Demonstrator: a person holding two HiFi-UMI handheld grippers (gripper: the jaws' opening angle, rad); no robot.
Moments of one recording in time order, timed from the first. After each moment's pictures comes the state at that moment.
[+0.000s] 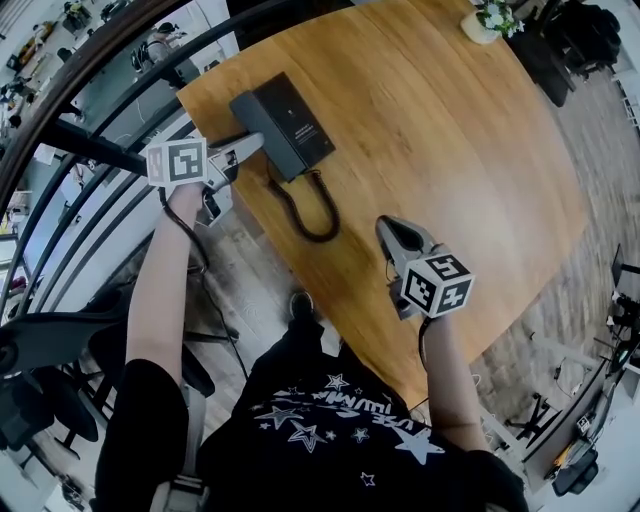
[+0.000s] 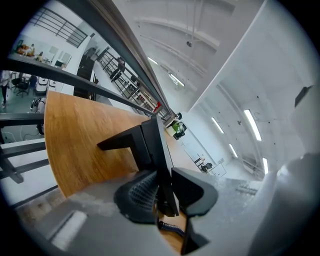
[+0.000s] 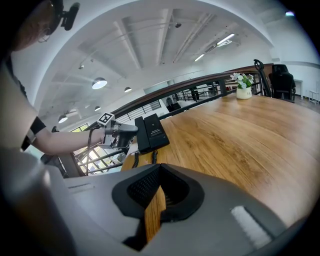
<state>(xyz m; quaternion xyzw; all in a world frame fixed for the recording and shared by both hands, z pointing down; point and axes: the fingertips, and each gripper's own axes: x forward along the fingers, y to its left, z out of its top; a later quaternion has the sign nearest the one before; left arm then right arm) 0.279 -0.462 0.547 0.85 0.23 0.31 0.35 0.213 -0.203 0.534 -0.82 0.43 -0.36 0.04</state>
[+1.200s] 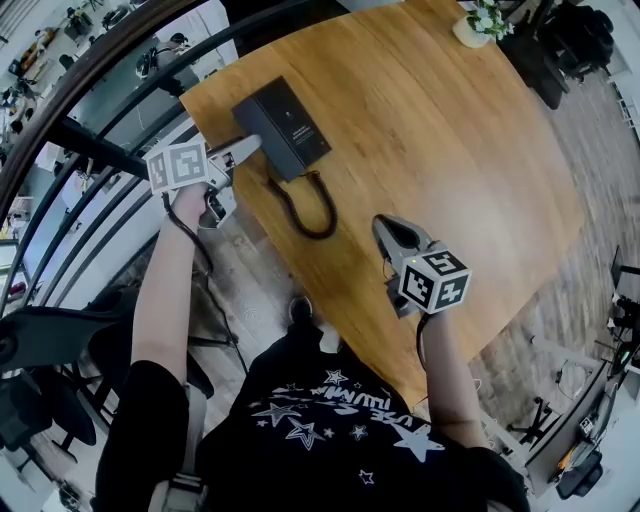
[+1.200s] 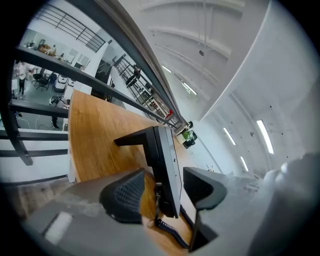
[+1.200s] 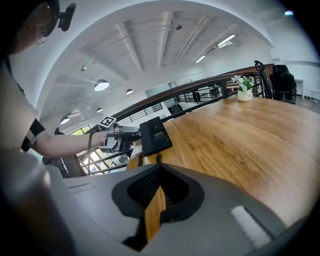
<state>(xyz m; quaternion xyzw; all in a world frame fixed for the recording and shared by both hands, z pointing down) 0.270 -0.477 0.550 0.85 0.15 0.30 0.40 0.206 -0.202 0.523 -0.82 0.44 -0.35 0.04</state>
